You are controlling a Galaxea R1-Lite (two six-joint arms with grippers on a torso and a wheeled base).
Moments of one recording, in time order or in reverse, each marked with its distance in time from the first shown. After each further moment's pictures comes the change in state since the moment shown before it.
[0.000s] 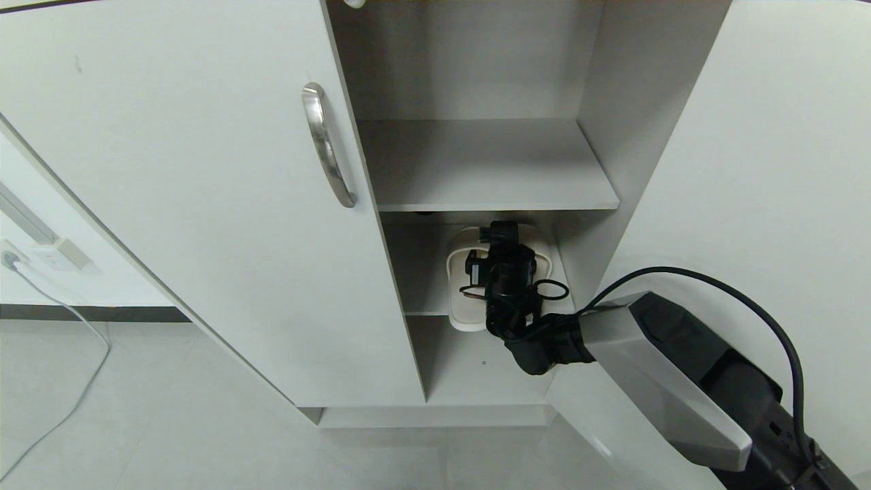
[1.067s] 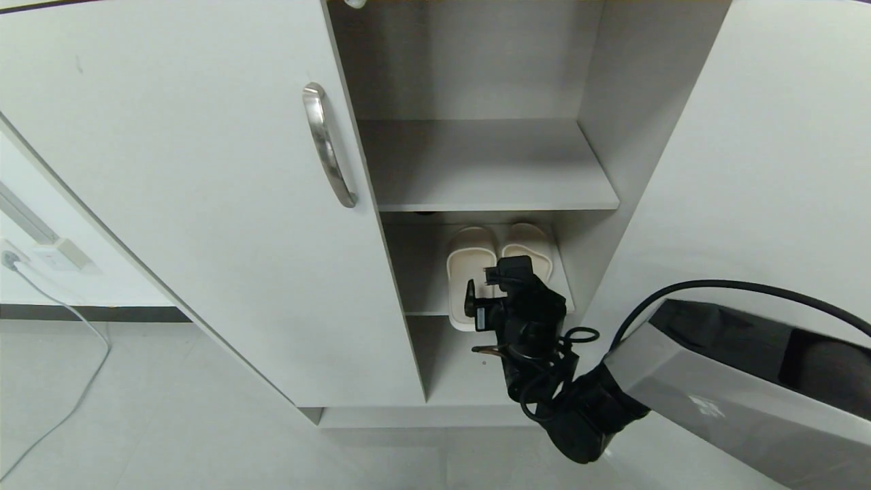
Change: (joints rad) left arm 0.000 0.000 0.000 0.000 -0.003 -0.001; right arm 0.123 -0.276 0.743 -0.483 0.003 -0.063
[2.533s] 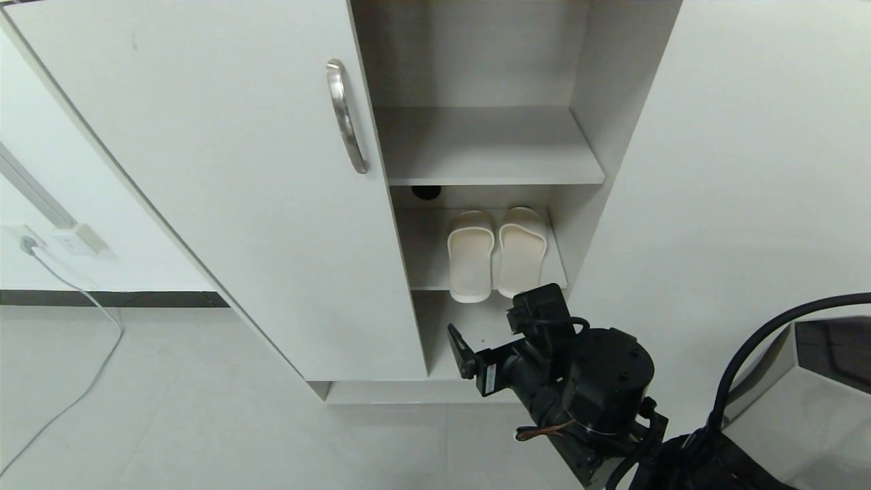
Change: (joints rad) left arm 0.000 0.000 0.000 0.000 -0.005 -0.003; right arm 0.141 -0.287 0.457 -0.117 0.251 0.103
